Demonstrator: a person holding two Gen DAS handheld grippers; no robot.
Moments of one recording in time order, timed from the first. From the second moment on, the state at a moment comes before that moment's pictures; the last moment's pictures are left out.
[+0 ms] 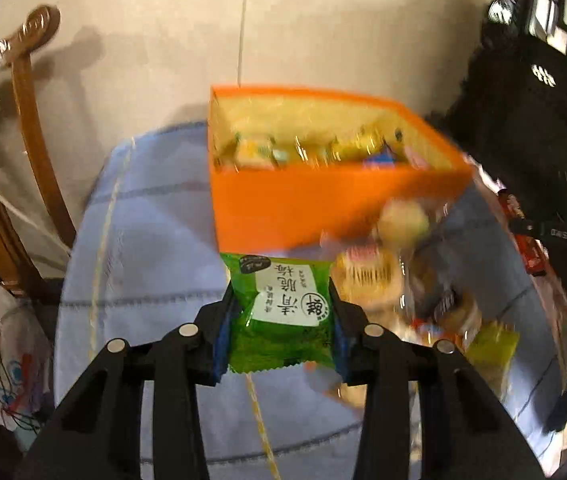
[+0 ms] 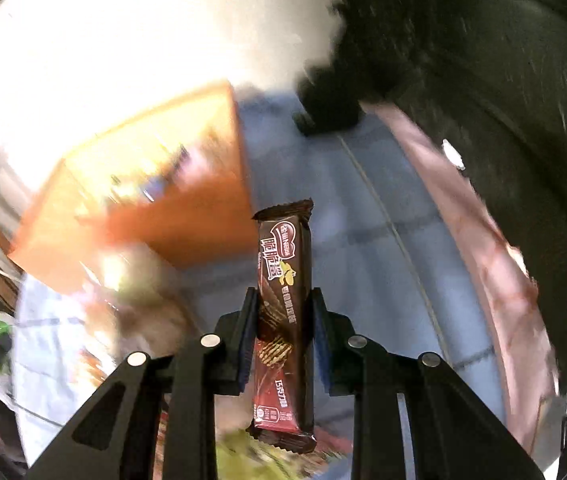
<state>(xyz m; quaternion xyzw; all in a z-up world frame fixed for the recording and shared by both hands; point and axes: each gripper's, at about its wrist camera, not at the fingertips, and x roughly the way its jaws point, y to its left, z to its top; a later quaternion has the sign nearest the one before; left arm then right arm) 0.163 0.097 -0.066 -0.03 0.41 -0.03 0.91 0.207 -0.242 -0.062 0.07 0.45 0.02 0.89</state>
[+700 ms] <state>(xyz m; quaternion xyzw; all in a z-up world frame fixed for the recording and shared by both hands) 0.328 0.072 0.019 -0.02 0.35 0.09 0.93 0.336 -0.151 0.017 0.01 0.39 0.11 0.91</state>
